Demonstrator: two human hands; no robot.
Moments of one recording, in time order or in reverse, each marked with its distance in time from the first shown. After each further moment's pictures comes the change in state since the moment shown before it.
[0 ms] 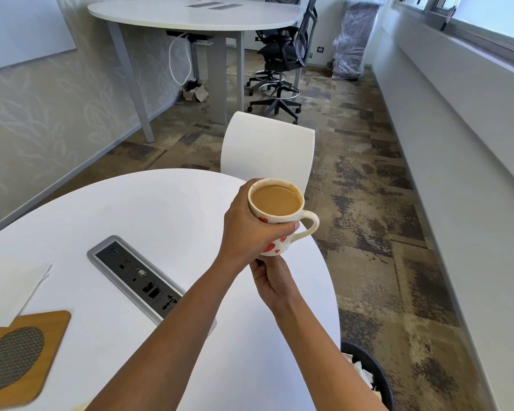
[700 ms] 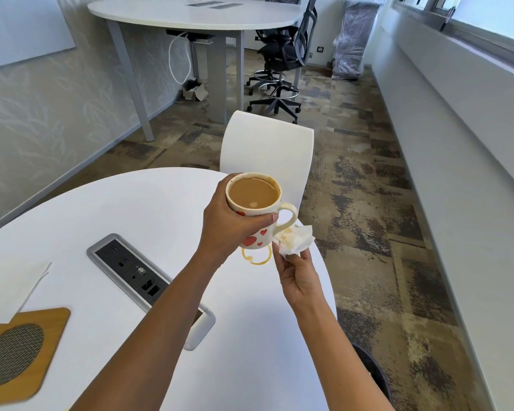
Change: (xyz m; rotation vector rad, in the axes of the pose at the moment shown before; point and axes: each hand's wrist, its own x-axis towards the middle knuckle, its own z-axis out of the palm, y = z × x) left_hand 0.001 -0.001 -0.023 -0.067 0.034 -0.090; right_hand -0.006 -0.029 -0.024 0.178 0.154 -0.109
